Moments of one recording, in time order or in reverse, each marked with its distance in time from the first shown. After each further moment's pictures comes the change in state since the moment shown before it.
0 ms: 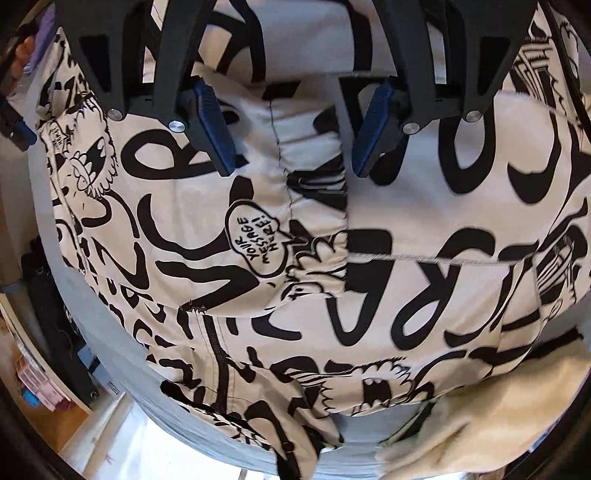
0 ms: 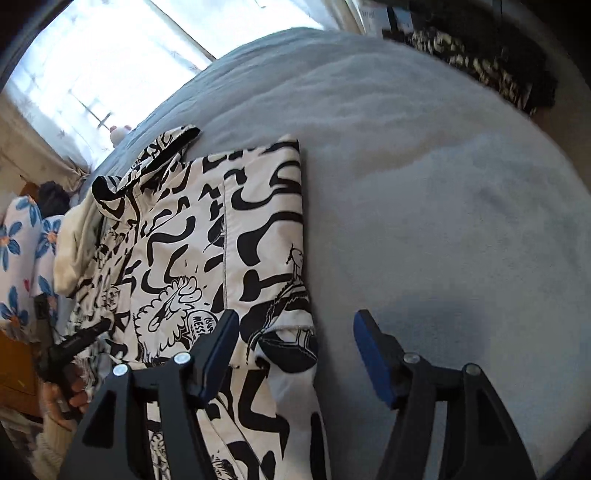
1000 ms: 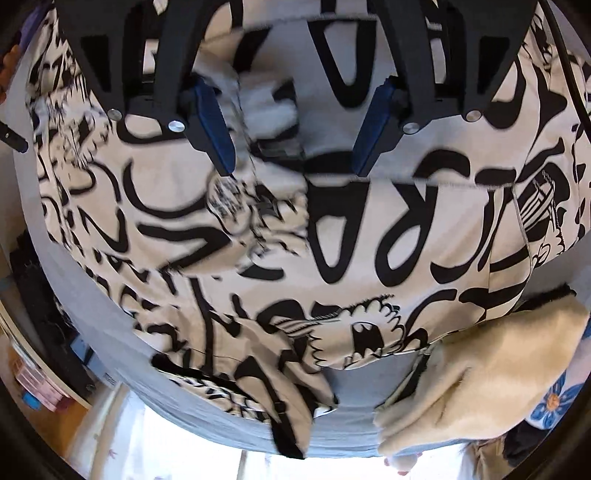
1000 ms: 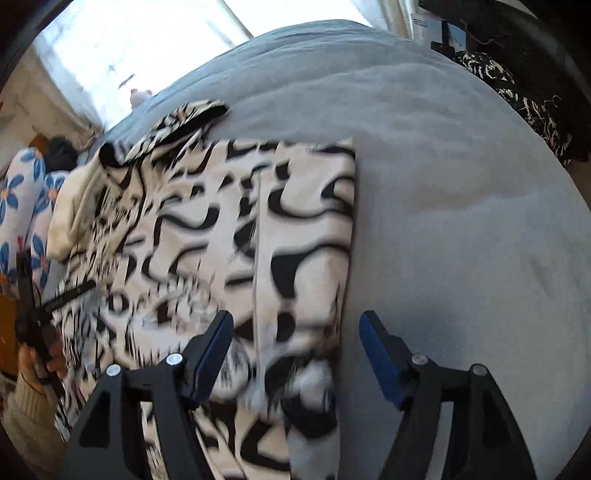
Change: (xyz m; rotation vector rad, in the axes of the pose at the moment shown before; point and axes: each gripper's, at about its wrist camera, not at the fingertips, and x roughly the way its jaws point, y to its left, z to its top) left arm -0.001 0.008 0.039 0.017 -0.077 0.065; right arm 0.036 0.040 0.039 -0.168 0.017 -0.041
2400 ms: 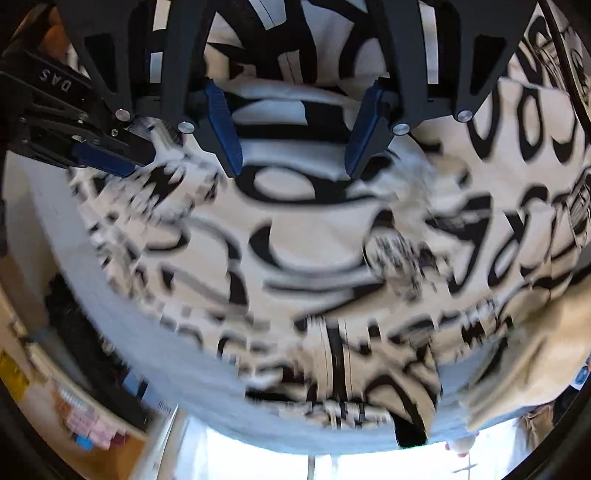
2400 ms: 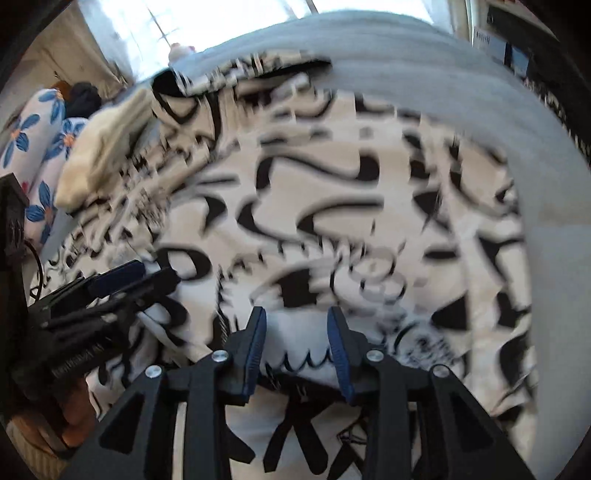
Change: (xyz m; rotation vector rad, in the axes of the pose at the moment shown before) left arm -0.004 -0.100 -0.052 0.174 -0.001 -0.064; right arm 0.064 0.137 -0.035 -0.147 0.092 -0.015
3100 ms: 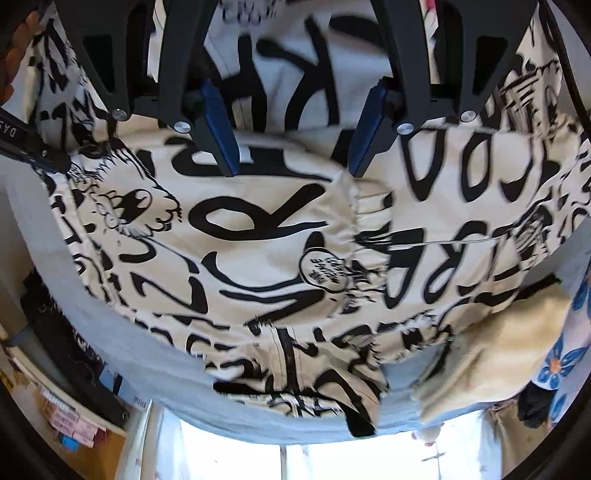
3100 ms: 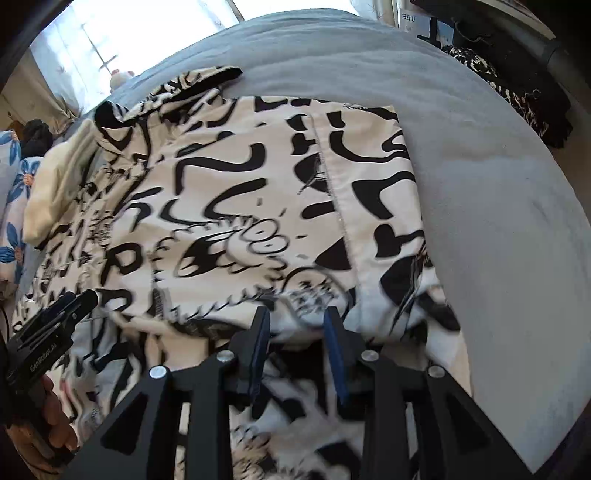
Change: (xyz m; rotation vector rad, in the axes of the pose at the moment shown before) left arm -0.051 0.019 -0.033 -0.031 -0.062 0.093; right arm -0.054 -0.045 -0.040 0.179 -0.041 -0.116
